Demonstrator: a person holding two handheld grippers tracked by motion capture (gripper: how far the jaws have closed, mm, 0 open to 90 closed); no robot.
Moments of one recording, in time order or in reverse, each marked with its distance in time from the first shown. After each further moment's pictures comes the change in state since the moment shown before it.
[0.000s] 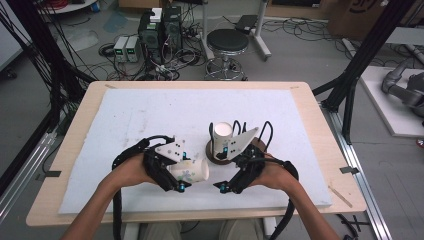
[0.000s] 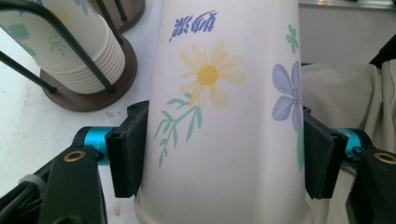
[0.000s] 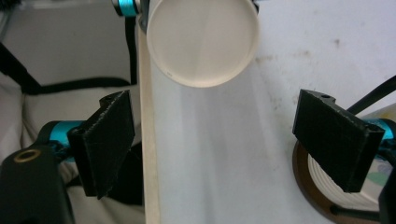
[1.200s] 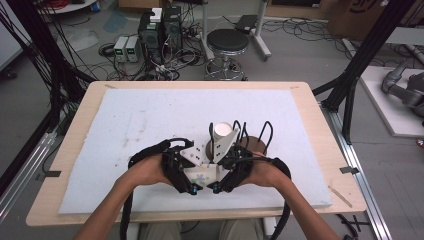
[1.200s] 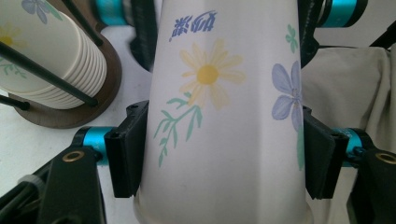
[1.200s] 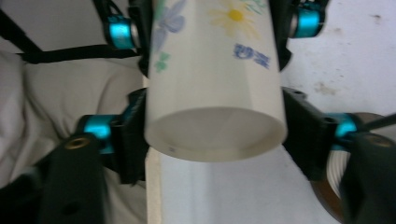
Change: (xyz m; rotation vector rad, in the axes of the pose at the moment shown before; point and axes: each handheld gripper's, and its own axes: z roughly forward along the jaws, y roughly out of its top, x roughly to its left) left arm 0.000 0.026 0.031 0.088 -0.034 0.027; right arm -0.002 0.015 0.022 0.139 0.052 -0.038
